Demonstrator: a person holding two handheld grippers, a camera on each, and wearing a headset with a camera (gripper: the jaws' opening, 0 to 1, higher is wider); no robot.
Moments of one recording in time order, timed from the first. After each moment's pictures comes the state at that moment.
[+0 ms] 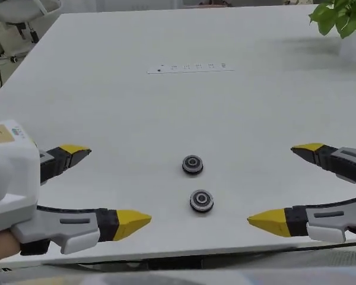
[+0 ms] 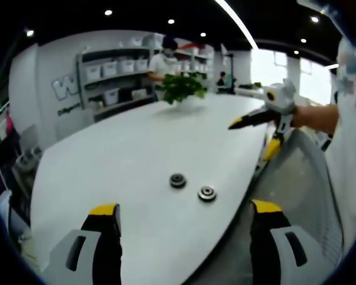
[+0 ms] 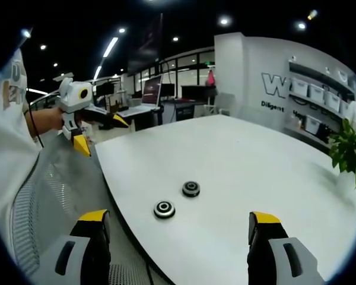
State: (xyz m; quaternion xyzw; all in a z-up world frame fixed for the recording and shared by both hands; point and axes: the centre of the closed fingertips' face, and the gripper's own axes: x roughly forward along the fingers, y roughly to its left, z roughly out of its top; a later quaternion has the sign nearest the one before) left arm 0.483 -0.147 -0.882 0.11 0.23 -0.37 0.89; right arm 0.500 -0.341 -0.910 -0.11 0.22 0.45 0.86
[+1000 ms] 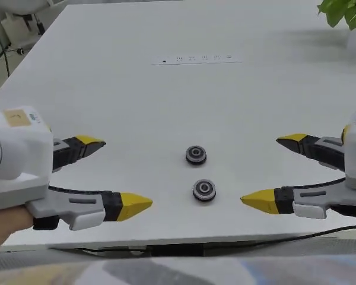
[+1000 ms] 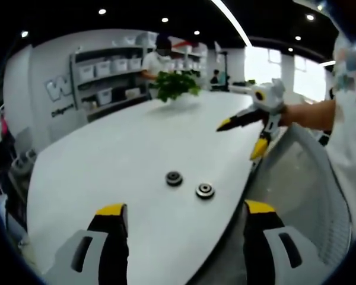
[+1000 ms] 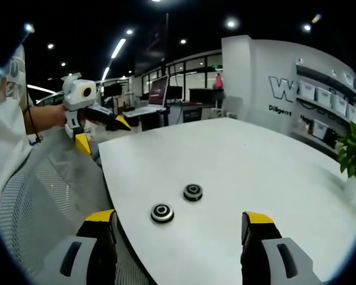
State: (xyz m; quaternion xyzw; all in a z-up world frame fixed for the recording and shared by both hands) left arm 0.489 -0.150 -0.893 0.12 0.24 -0.39 0.88; right arm 0.516 -0.329 -0.925 -0.12 0.21 0.48 0.85
